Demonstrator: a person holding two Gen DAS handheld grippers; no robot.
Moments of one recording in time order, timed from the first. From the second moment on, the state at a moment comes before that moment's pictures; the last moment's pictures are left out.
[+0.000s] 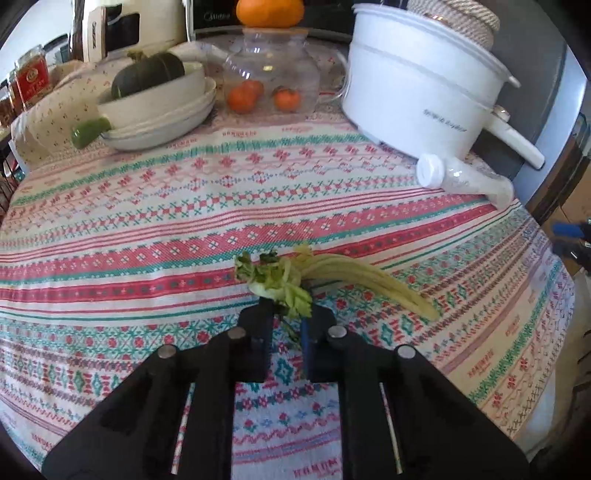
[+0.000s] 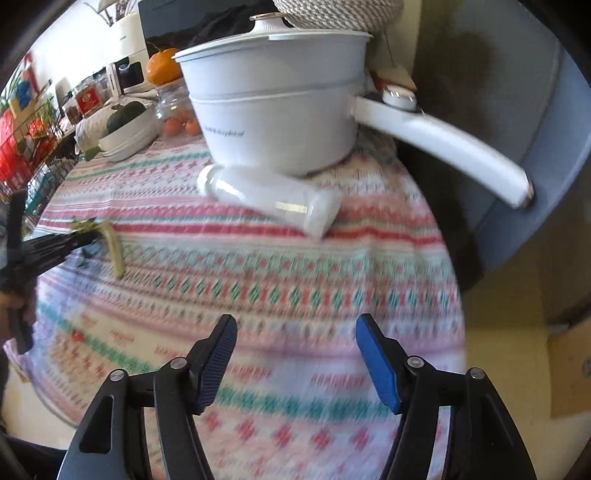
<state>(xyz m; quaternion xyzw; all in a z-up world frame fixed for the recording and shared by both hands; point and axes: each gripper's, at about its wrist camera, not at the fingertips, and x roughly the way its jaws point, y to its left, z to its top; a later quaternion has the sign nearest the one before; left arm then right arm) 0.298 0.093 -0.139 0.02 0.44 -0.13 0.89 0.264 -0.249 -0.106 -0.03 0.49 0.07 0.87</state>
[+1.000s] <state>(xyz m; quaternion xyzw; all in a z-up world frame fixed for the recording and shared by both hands) 0.248 0.079 -0.093 0.05 0.41 -0.15 0.90 0.312 -0.165 -0.129 -0.31 0.39 0.08 0.86</state>
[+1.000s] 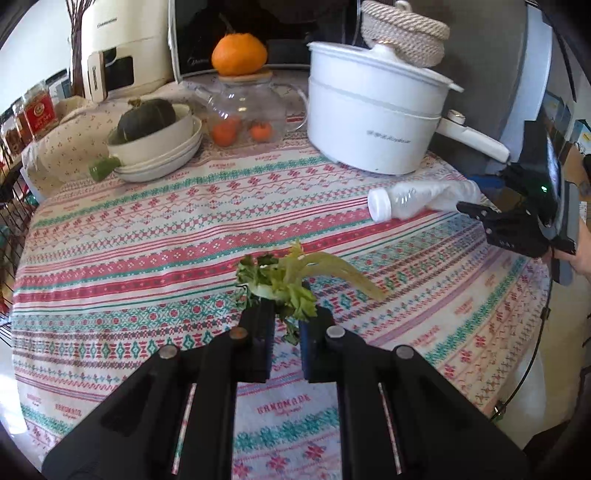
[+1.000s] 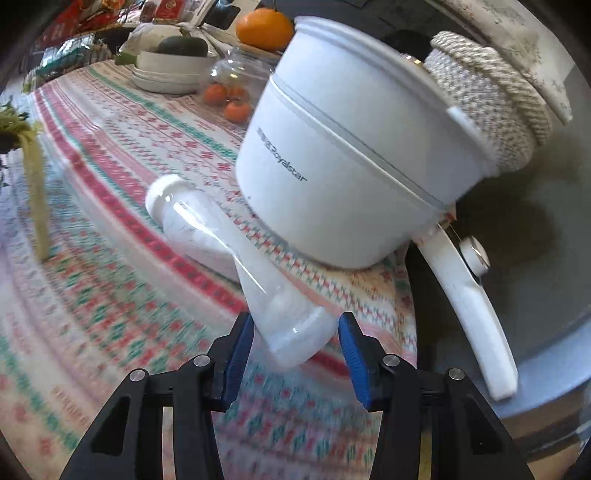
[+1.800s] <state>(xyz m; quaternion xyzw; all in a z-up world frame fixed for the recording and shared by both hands) 0.116 0.008 -0.005 0.04 0.38 -0.18 0.90 0.120 -0.211 -0.039 -0.24 0.41 0.03 0.88</state>
